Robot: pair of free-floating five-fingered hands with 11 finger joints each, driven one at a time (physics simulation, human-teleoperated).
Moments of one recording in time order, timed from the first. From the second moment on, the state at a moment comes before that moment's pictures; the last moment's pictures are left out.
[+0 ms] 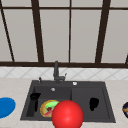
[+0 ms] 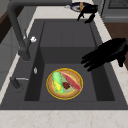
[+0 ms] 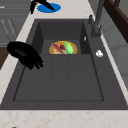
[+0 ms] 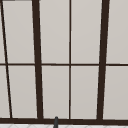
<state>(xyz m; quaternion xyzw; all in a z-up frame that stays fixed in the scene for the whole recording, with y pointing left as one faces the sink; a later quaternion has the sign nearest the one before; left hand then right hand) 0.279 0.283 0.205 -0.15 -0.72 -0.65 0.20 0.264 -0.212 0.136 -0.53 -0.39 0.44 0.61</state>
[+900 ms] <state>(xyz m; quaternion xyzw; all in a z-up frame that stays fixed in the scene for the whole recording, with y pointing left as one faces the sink) 0.206 0.385 0.267 -0.15 -0.72 -0.64 0.20 0.264 -0.212 0.136 -0.53 -0.39 0.44 0.61</state>
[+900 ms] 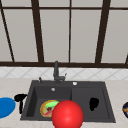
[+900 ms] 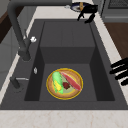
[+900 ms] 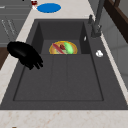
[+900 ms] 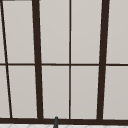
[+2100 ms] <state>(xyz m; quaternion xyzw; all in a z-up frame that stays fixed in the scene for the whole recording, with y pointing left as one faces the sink) 0.073 0.526 0.332 -0.17 -0.72 -0.64 0.21 0.264 -0.212 0.136 -0.53 -0.39 0.44 0.61</state>
